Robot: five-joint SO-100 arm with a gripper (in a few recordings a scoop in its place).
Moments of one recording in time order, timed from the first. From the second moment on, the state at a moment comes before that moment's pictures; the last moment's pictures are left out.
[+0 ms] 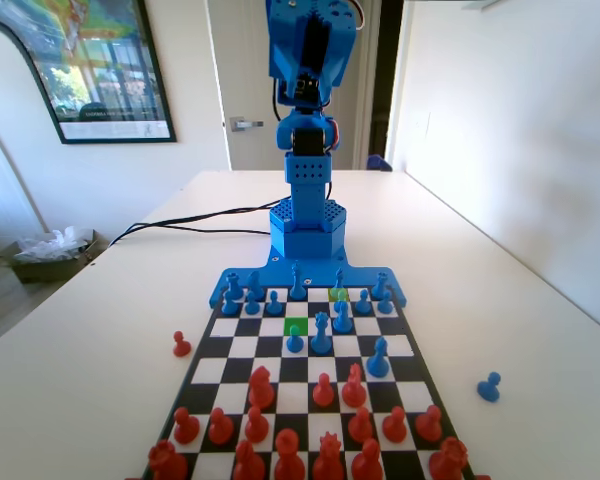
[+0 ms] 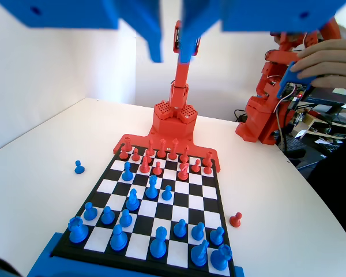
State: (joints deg) arm 1.2 174.7 124.5 91.1 -101.2
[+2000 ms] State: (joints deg) arm -10.1 129.3 130.1 78.9 -154.5
